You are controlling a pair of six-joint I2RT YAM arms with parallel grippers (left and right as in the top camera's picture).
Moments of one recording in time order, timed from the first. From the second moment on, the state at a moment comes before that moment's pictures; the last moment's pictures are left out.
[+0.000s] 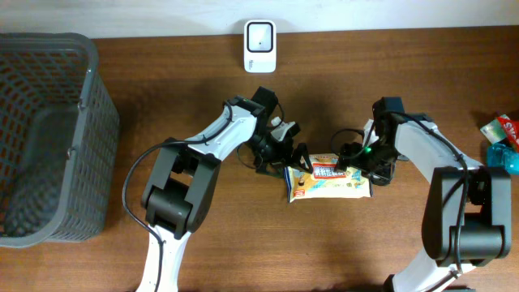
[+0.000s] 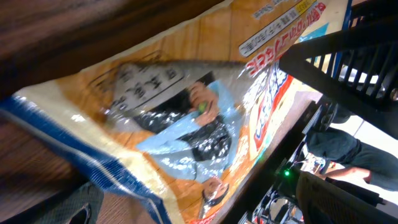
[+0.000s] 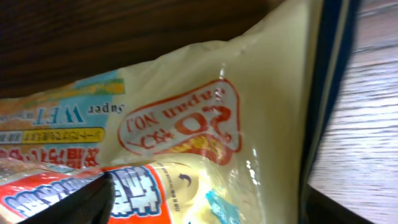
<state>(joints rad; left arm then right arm) -0.51 2.28 1.66 -0.95 0.81 -0.18 -0.02 1.86 1.13 -0.87 -0.31 0.26</state>
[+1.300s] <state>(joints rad) -0.38 2.16 2.12 -1.35 -0.83 -0.17 -0.02 1.86 1.42 -0.97 -0.06 0.25</state>
